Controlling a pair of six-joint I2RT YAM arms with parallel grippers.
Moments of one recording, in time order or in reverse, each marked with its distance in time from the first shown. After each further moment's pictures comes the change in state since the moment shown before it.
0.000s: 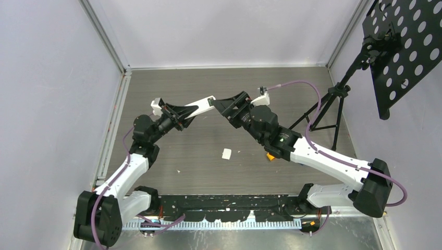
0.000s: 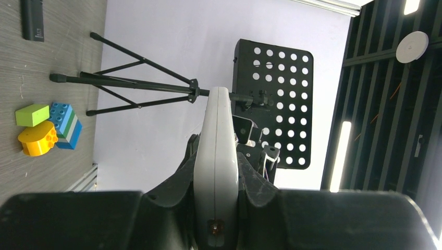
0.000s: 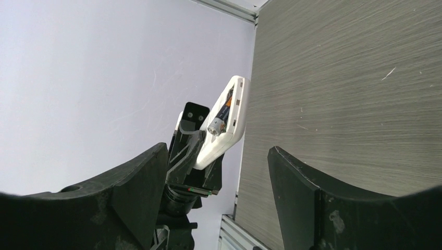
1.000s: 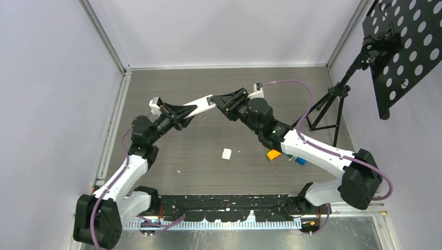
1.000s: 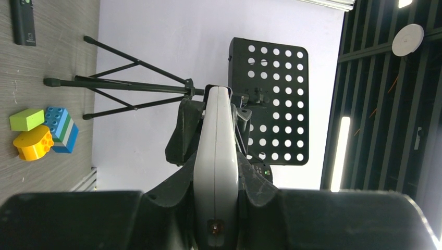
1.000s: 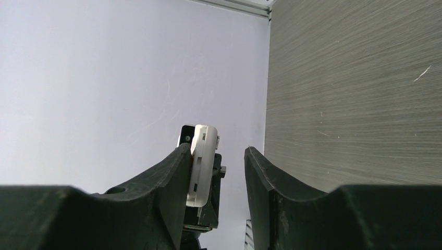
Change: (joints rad) left arm 0.001 -0.029 0.000 0.007 -0.006 0.005; right arm -0.105 0.132 -0.002 0.151 -0.156 0.104
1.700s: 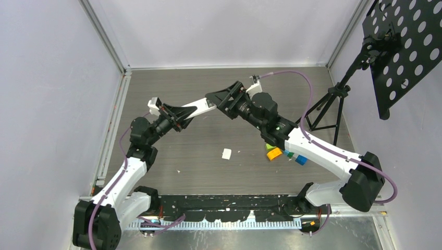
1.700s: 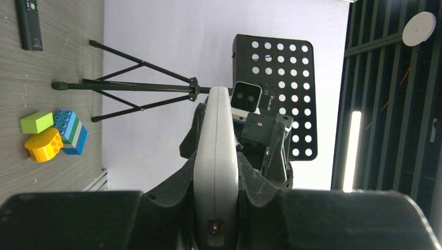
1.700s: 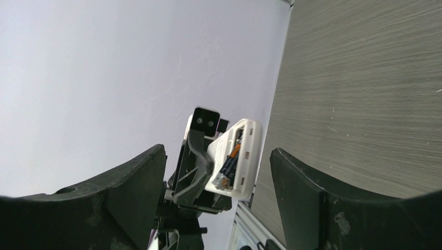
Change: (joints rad) left arm 0.000 -0.049 0.000 -0.051 -0.005 0.056; right arm -0.011 -0.029 0.071 -0.050 -0.129 -0.124
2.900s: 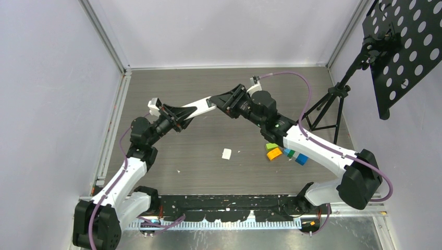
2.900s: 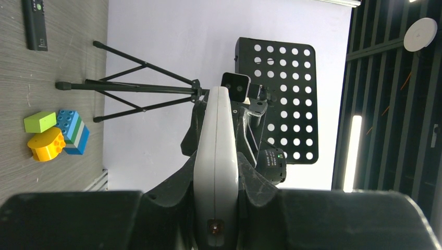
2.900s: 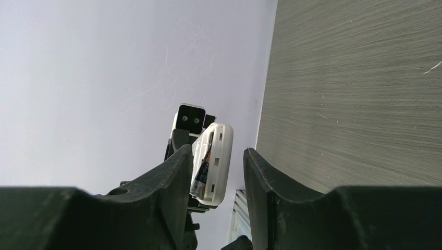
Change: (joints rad) left arm 0.000 0.000 -0.003 -0.013 -0.007 -0.002; right arm -0.053 0.035 -0.010 -0.018 -0.082 0.042
